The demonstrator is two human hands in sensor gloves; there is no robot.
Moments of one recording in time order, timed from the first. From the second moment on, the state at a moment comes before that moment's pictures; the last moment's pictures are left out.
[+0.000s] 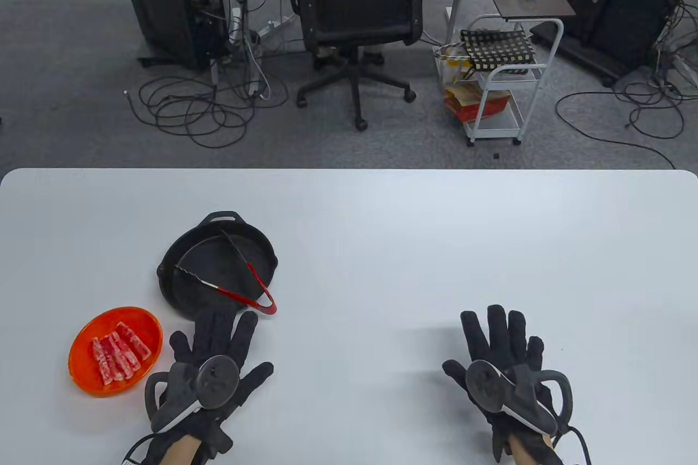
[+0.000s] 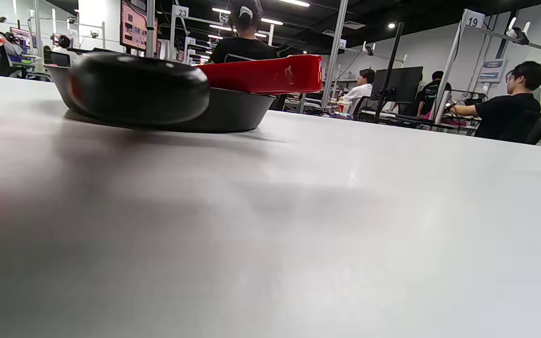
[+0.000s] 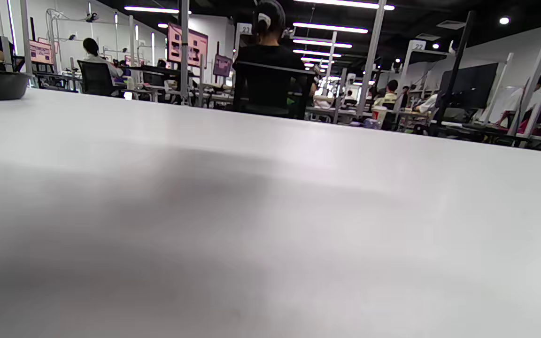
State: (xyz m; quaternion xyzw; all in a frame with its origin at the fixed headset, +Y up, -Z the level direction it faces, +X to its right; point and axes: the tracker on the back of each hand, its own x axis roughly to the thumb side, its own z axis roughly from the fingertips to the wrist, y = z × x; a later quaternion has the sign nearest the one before) left_hand -0.260 -0.734 -0.271 -0.02 -0.10 0.04 0.99; right_hand 0.194 -0.738 -0.253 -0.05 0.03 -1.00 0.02
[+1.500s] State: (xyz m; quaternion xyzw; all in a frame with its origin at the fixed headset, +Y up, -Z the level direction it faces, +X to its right) left_hand -0.271 -0.749 -0.289 0.00 0.08 -0.03 1.00; right_hand 0.197 -0.733 -0.254 -0.05 0.05 -1.00 -0.02
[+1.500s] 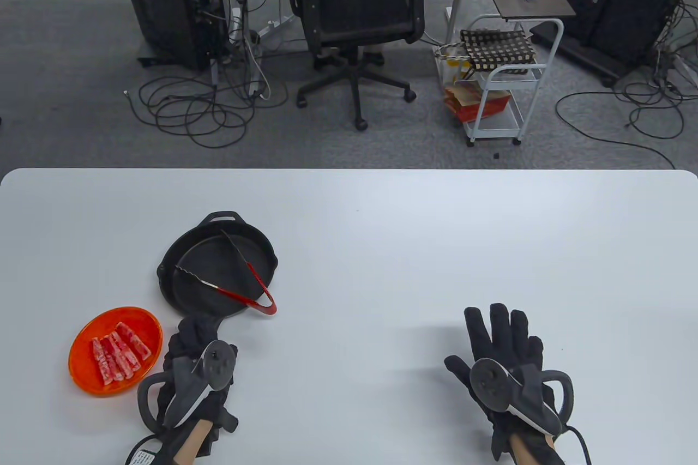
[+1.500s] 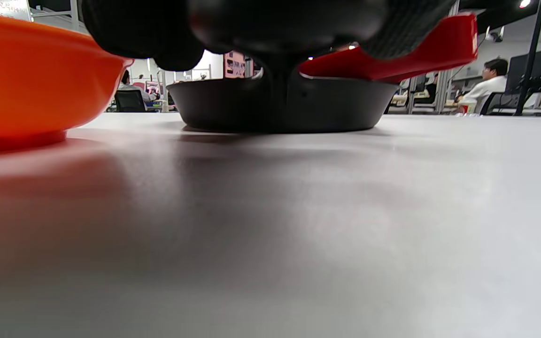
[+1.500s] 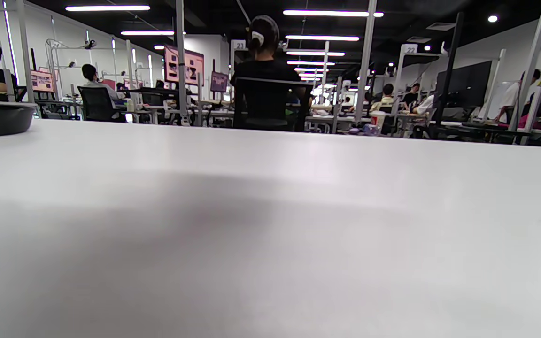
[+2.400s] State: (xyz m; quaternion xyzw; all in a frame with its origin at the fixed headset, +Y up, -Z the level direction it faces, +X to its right) left_hand -0.272 -0.742 -0.305 -0.05 0.21 0.22 0.95; right_hand 0.200 -0.733 -0.254 -0.05 0.05 -1.00 -0.04
